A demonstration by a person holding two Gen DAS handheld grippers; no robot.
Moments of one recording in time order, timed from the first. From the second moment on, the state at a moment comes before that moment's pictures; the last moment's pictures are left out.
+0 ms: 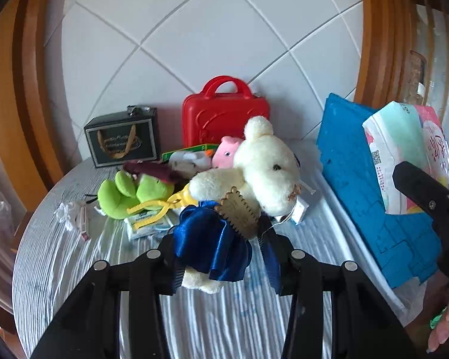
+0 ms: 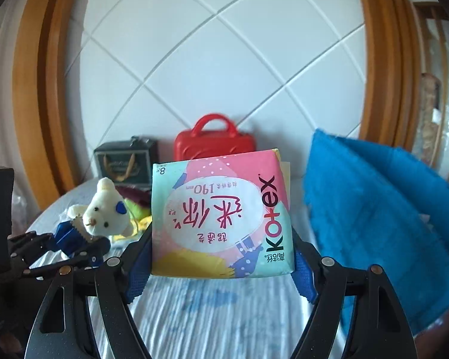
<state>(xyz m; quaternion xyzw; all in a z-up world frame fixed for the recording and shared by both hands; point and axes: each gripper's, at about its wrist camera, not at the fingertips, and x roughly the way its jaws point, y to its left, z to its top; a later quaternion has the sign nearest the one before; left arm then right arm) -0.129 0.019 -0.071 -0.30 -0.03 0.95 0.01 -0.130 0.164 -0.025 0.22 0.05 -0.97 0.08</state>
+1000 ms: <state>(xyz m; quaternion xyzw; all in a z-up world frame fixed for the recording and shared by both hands) -0.327 0.495 0.019 -0.44 -0.03 0.90 0.07 -0.306 0.625 0.028 0.34 0.05 -0.94 -0.02</state>
